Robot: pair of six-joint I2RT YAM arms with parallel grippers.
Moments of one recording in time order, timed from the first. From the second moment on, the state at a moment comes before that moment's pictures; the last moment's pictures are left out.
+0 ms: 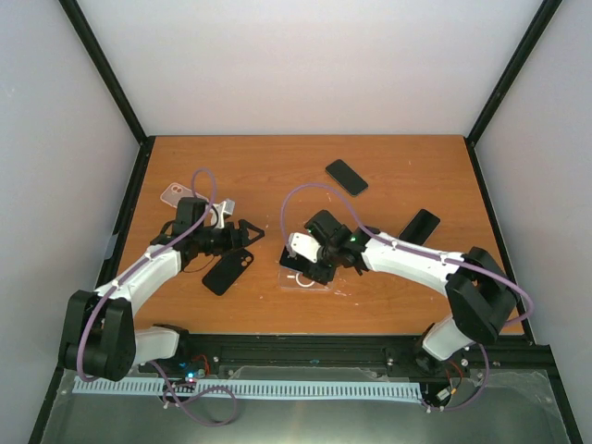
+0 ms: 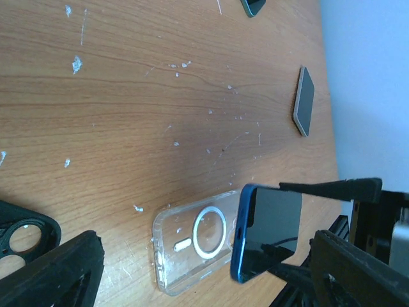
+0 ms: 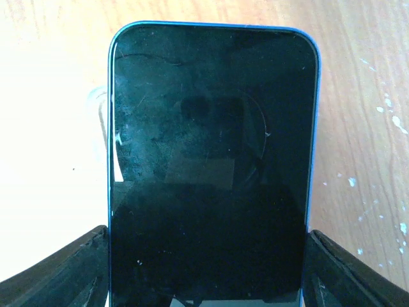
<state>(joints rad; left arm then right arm) -0.20 1.24 0.65 -0.22 0.70 -0.54 0.84 1.52 0.98 -0.50 -0.07 -0.44</state>
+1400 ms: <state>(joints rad) -0.20 1.30 0.56 -0.13 0.76 -0.57 0.95 1.82 1.19 -0.71 0.04 -0.60</state>
